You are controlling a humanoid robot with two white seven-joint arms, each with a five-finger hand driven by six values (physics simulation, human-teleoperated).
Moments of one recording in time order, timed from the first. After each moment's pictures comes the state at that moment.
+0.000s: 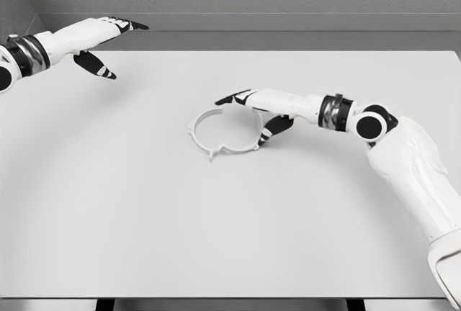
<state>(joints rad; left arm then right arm) -0.94 0.54 -0.63 -0.79 -0.41 -0.61 -0.38 -0.71 -0.30 0.59 -0.99 0.28 -0.61 0.61</state>
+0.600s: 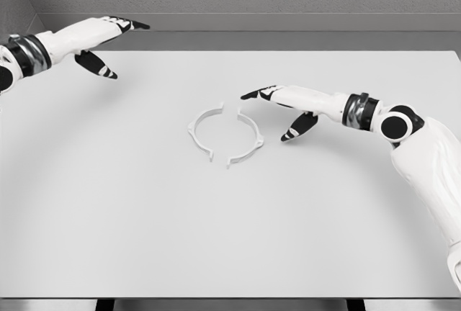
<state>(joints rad) -0.94 0.52 -0.62 -0.80 -0.41 -0.61 -0.39 -0.70 -0.37 0.53 -0.99 0.29 -0.61 0.61</state>
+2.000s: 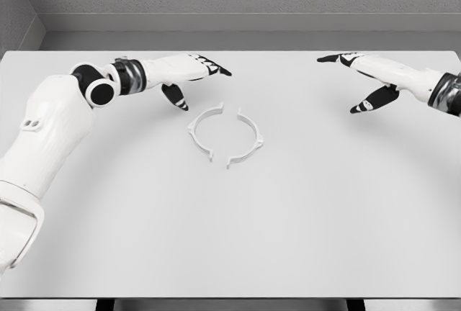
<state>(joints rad) -0.93 0.24 -0.64 -0.76 -0.68 -0.61 -0.45 -0.68 -0.61 0.41 -1.04 0.17 -0.61 0.61</state>
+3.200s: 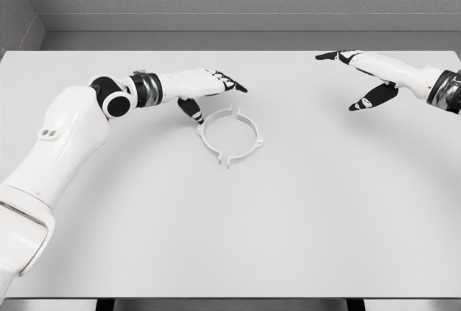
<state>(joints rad) -0.89 0.21 -0.67 -0.80 -0.66 -0.61 -0.45 -0.69 -0.61 0.41 -1.05 0.17 -0.61 0.61</state>
